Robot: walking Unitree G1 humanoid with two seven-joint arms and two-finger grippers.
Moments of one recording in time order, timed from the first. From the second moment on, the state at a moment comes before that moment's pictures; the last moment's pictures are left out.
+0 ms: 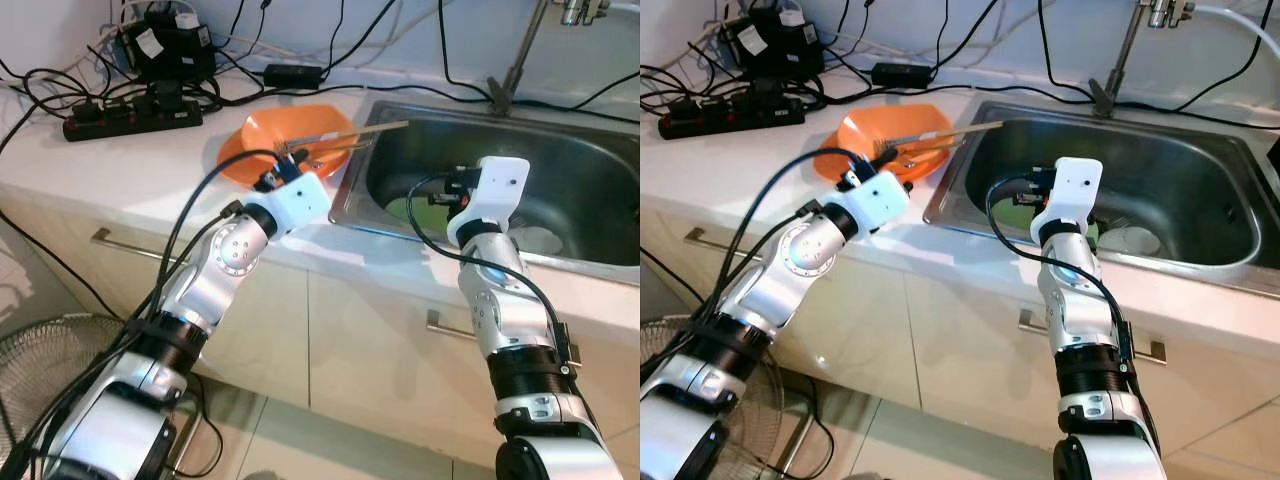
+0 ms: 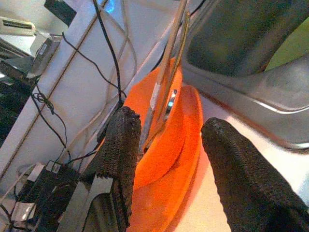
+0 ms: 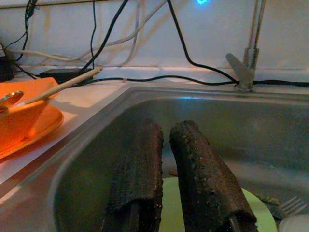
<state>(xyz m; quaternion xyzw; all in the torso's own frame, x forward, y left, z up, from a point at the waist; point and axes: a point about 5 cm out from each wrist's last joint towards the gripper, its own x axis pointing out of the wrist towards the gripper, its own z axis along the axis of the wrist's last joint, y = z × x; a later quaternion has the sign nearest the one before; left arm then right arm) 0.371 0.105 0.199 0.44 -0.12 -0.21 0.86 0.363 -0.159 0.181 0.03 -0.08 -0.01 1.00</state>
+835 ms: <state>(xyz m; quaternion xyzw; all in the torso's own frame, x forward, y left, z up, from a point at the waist) 0.390 0.089 0.201 0.46 -0.13 -0.21 0.86 0.355 -0.162 0.180 0.03 -0.08 -0.02 1.00</state>
